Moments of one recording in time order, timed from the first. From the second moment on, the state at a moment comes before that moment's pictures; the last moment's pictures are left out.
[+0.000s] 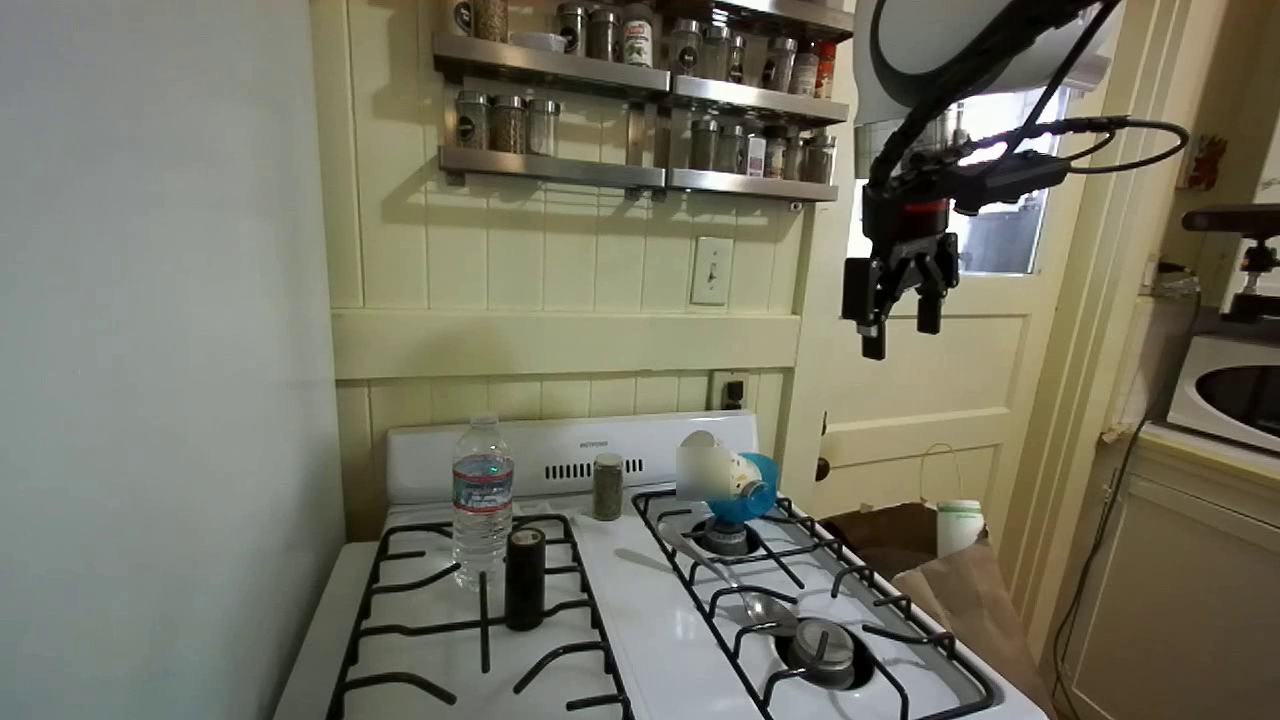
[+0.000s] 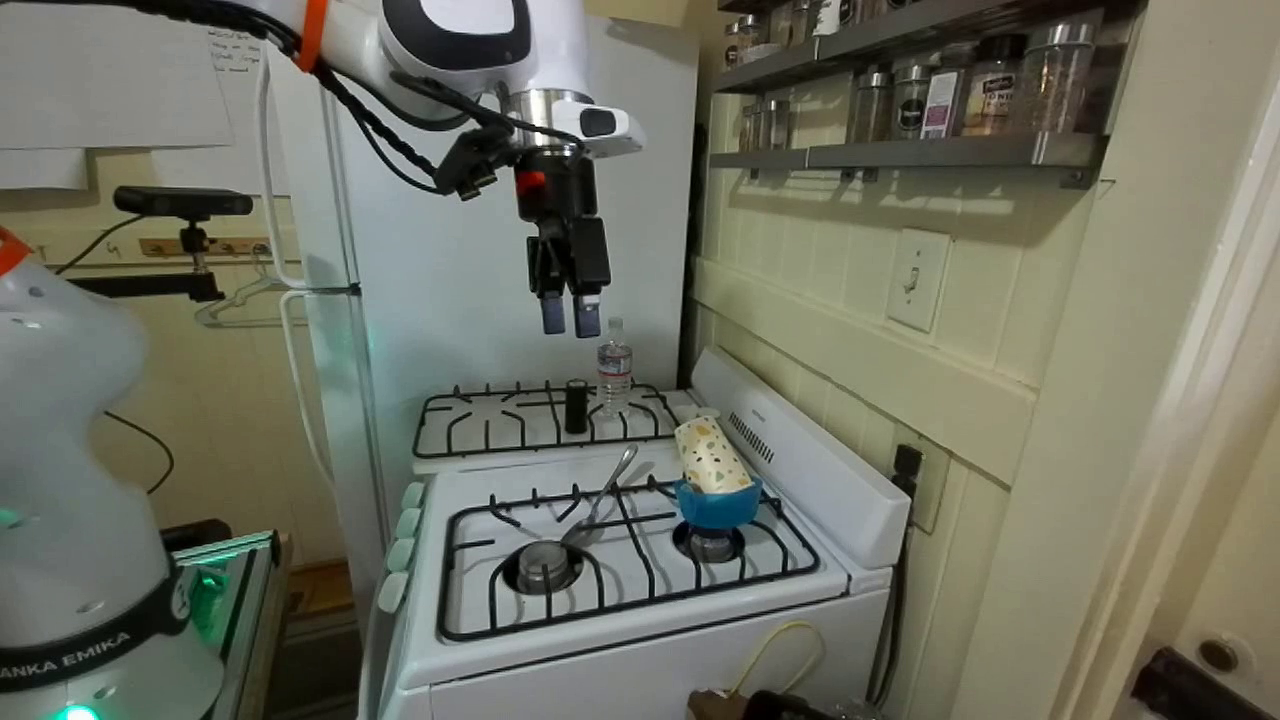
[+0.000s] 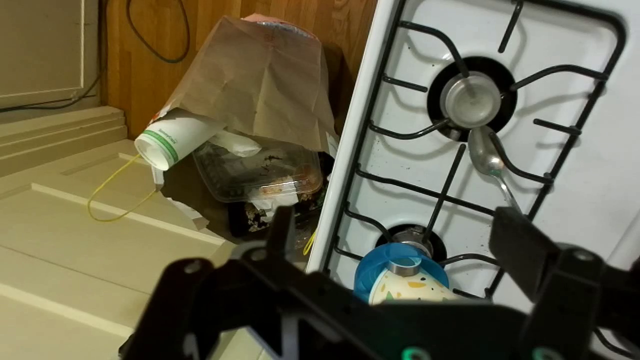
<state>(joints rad) -0.08 -0.46 0.06 -2.36 -0.24 1.92 -0.01</state>
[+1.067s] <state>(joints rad) -0.03 -0.37 0.05 -2.36 -0.20 1.94 -0.04</state>
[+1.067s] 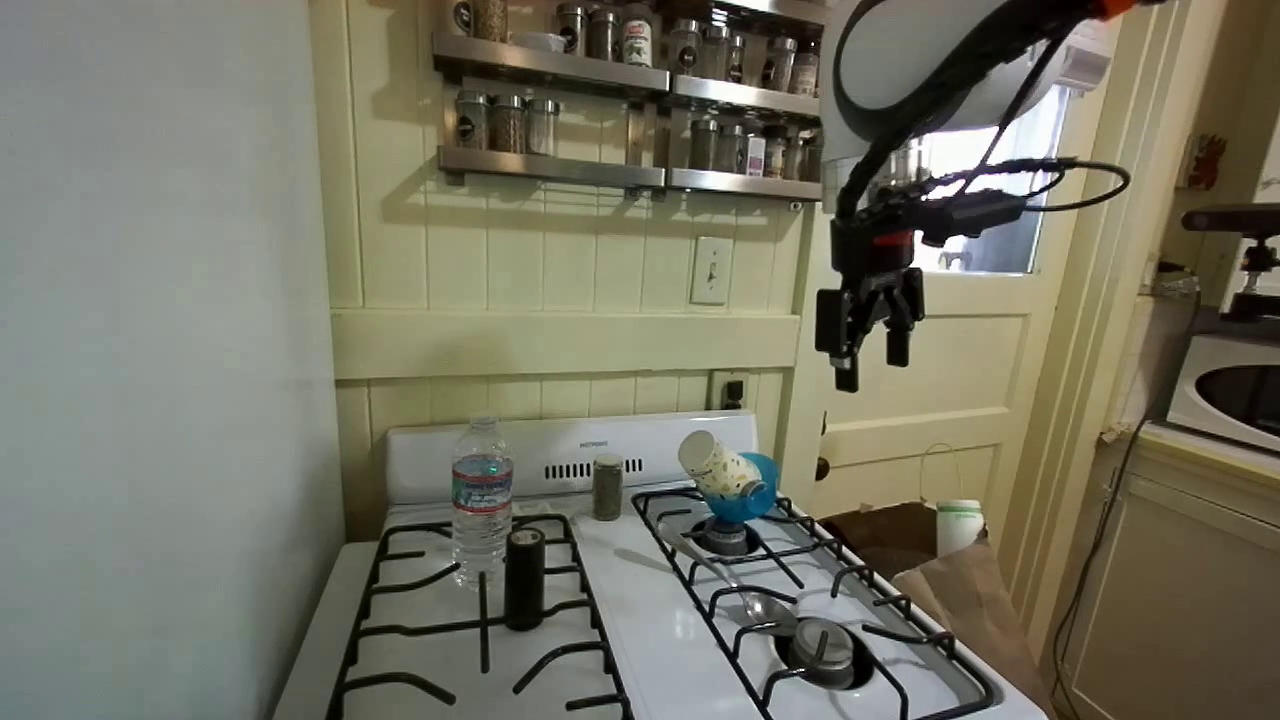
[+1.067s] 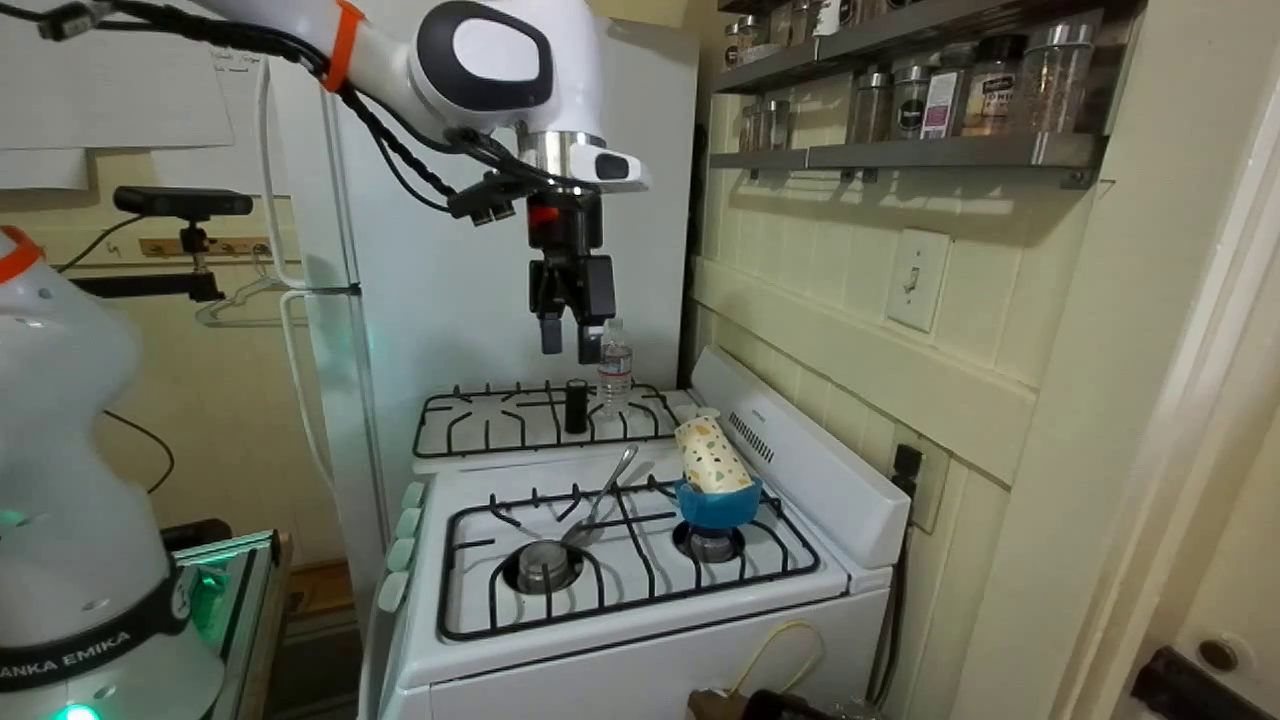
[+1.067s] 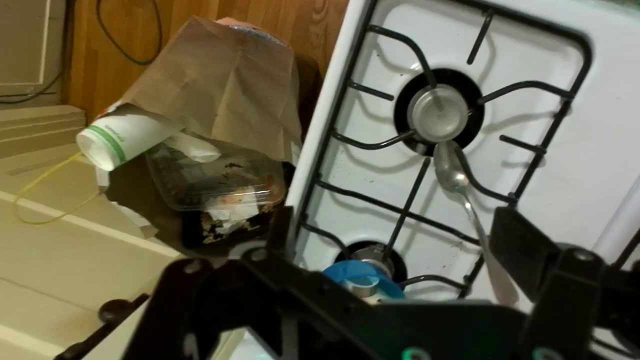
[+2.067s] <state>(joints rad) 0.07 -0.05 0.08 -2.28 -0.17 1.99 -0.15</state>
